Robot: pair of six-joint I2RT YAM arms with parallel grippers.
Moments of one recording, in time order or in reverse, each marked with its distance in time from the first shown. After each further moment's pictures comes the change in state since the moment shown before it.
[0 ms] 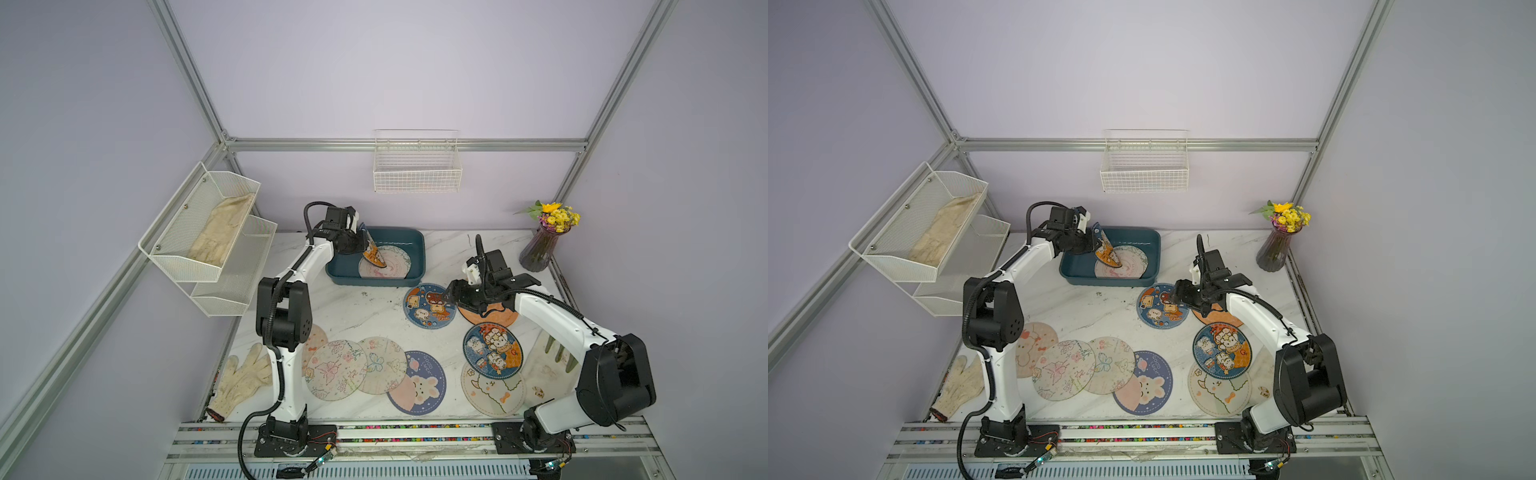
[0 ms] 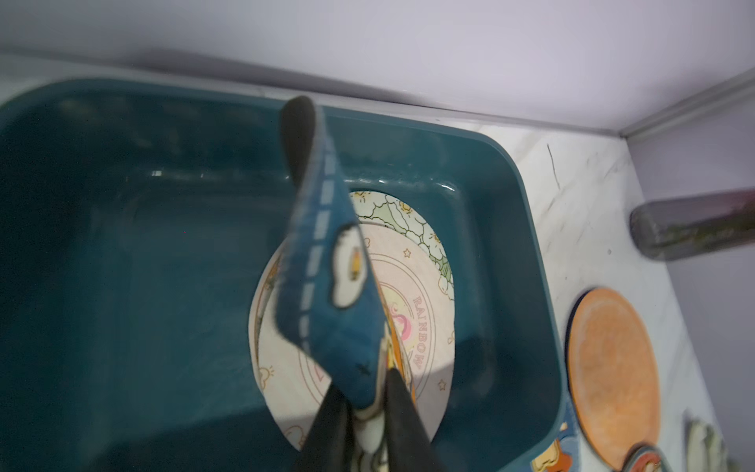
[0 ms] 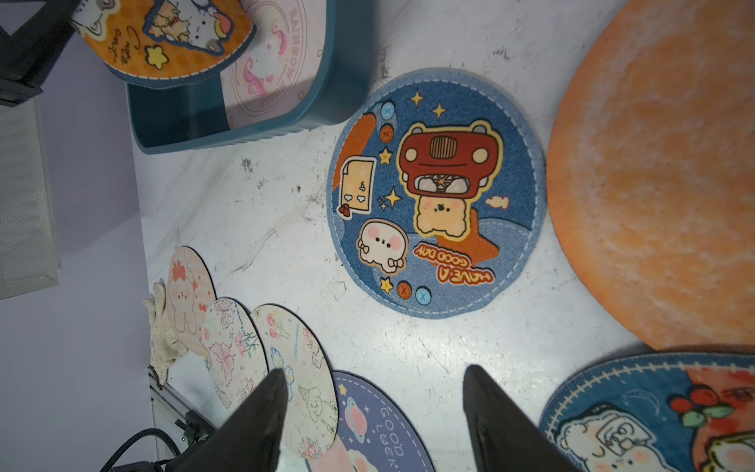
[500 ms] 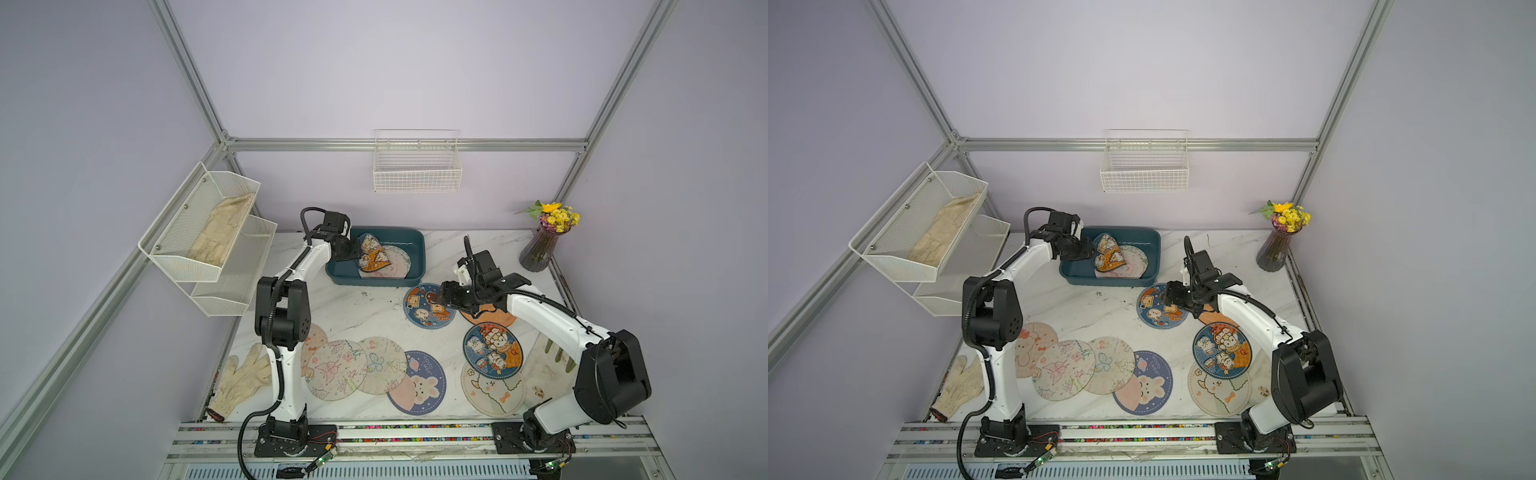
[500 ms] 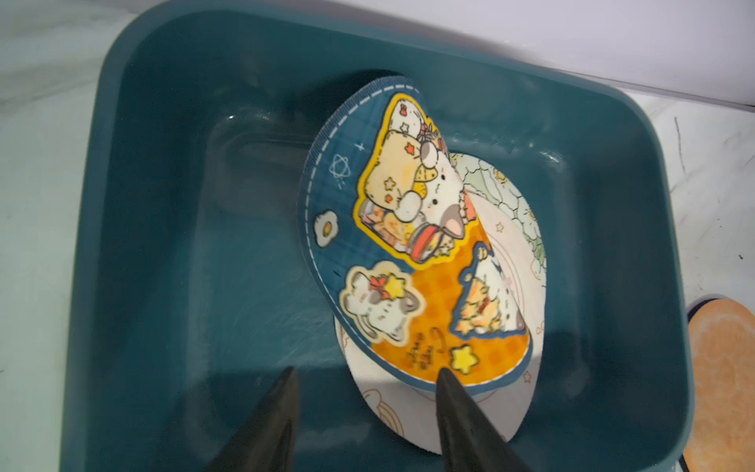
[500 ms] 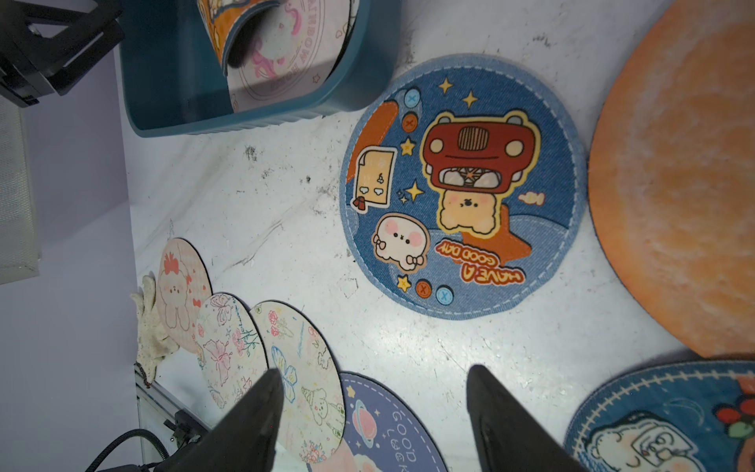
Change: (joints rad) left arm 0.022 0.002 -0.035 -0.083 -0.135 0.040; right arm 0.087 0.022 0.024 0.001 0.063 0.034
